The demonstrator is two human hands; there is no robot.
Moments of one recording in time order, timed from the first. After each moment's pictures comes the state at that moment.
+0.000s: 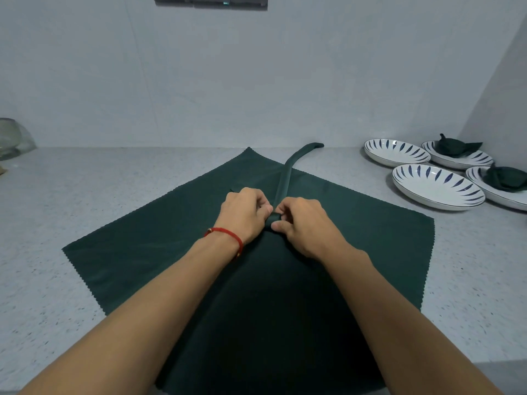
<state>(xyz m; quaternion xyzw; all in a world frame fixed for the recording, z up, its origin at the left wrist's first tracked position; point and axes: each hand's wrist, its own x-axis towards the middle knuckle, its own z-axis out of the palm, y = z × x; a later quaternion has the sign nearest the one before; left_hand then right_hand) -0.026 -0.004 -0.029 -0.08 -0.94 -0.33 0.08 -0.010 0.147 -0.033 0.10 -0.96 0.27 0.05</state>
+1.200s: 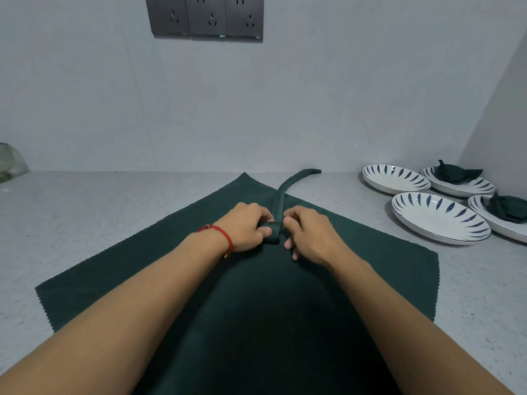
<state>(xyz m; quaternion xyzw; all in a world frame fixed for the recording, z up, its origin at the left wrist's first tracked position) -0.088 0.001 -0.012 -0.20 -0.96 -0.20 -0.01 -0.061 0.174 -0.024 0.05 -0.92 0.40 0.02</state>
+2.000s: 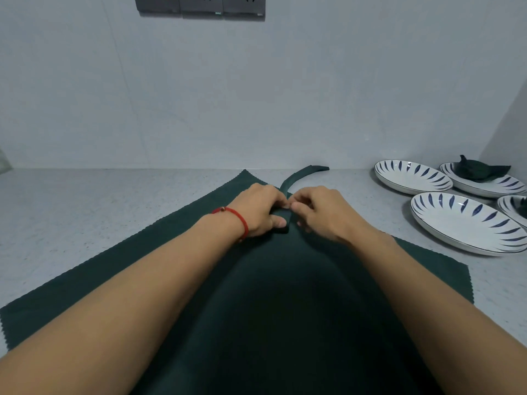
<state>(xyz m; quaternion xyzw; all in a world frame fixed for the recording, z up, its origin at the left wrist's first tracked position) -0.142 0.021 -0.001 -0.22 -0.96 -0.17 0.01 -0.124 0.196 -0.010 0.11 -0.95 0.29 0.05</state>
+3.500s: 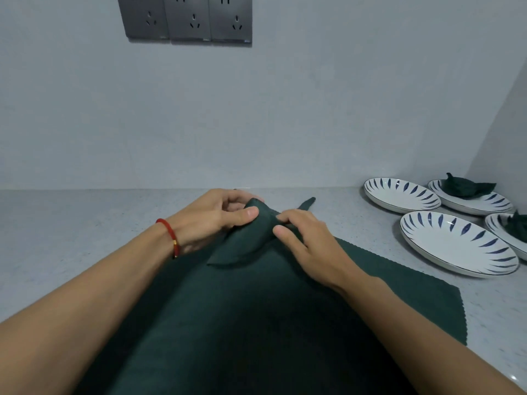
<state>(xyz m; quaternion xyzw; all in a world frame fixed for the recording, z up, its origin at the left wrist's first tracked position) -0.136 -0.026 0.018 -0.20 -0.73 -0.63 -0.16 -0.105 0.200 -0.027 0.23 -0.89 0.36 0.14</state>
